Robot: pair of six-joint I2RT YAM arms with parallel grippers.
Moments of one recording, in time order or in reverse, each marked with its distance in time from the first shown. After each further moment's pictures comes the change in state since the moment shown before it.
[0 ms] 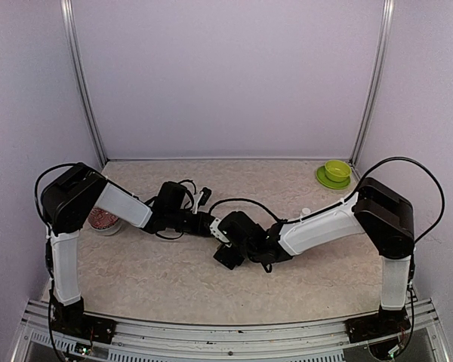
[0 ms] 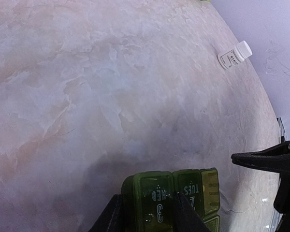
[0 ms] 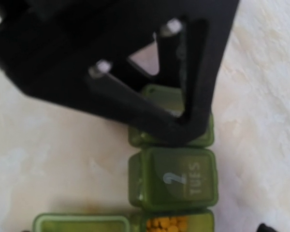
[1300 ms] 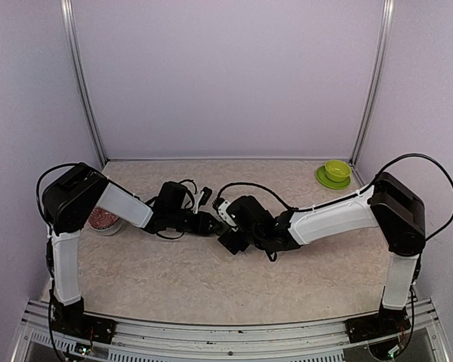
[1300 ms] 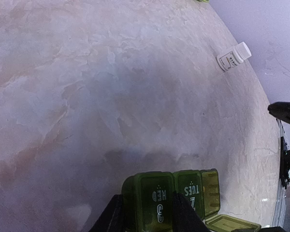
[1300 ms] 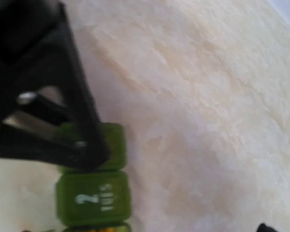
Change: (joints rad) left arm 0.000 0.013 0.008 0.015 0.005 0.000; right arm -0.042 -0.078 0.000 -0.003 0.046 0.021
